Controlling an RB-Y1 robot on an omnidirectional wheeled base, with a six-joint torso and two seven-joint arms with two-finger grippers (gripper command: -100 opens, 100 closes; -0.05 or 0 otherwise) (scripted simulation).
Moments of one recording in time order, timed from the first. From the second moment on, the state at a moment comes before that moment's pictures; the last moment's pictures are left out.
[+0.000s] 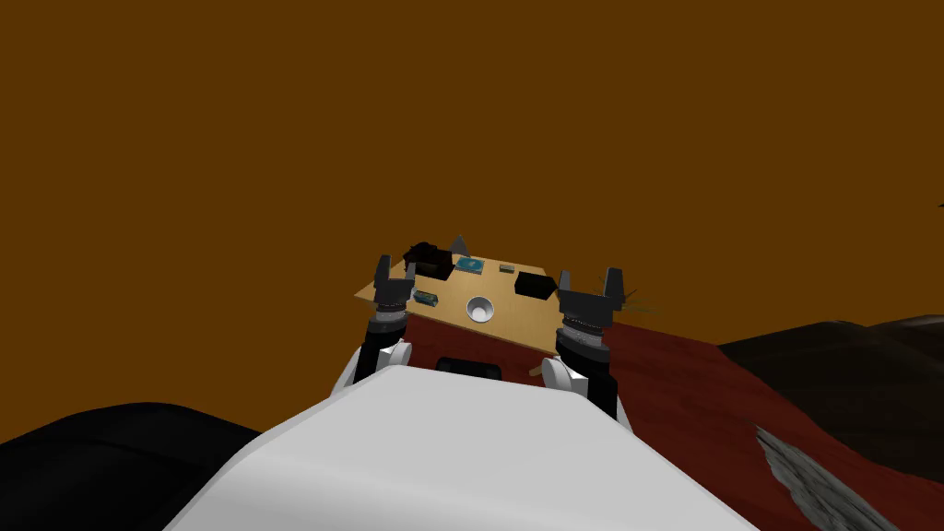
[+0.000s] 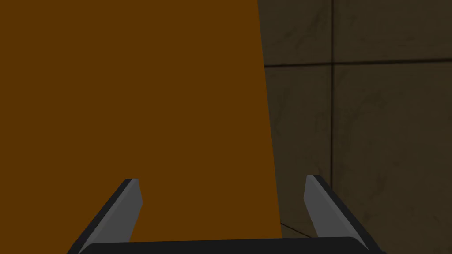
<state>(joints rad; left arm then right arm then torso) 0.54 0.03 -0.07 -2.24 -0.05 -0.62 0.14 0.53 -0.01 0.05 -2.33 -0.01 -0.56 -0.16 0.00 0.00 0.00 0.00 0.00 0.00</state>
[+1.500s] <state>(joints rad) 0.33 0.17 -0.07 -2.11 -0.04 -0.29 0.09 0.53 -0.01 0.05 -2.33 -0.01 -0.56 -0.16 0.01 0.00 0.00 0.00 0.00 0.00</state>
